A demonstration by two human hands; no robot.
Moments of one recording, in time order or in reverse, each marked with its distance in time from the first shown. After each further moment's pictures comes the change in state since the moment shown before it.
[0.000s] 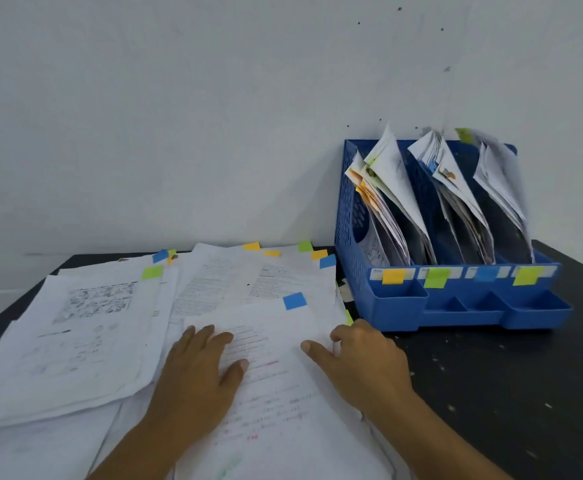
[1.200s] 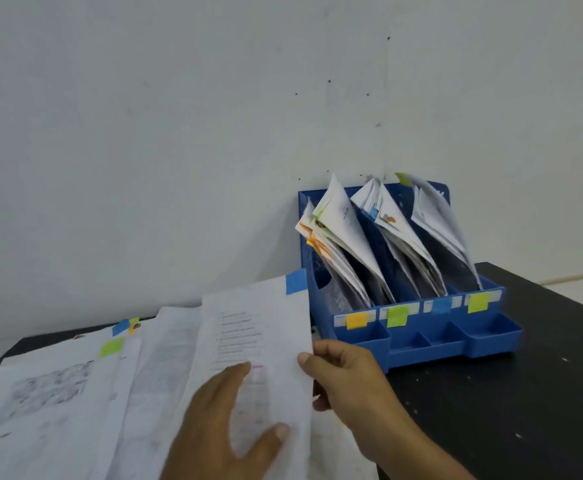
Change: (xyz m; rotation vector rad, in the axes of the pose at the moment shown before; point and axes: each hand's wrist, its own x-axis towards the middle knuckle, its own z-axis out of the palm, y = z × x) left_hand -0.008 0.087 -0.015 -0.353 0.264 0.327; right_hand -0.013 0.006 -0.049 1.270 -0.031 0.085
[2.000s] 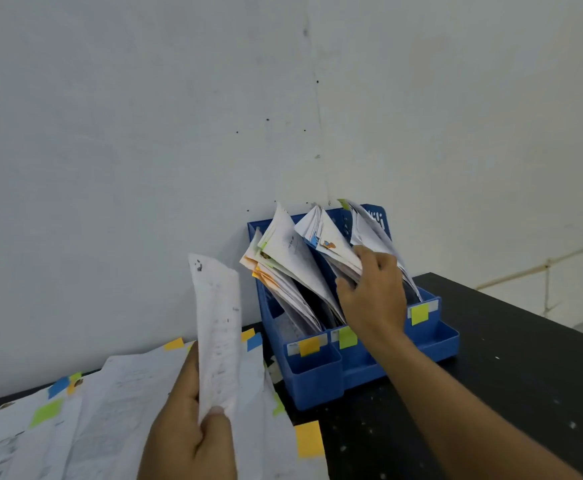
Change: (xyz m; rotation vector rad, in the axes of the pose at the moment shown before) left_hand 0.027 0.103 -0.020 -0.522 0.126 -0.130; right_hand 0.077 -0.052 -0.110 -0.758 0.860 -0.617
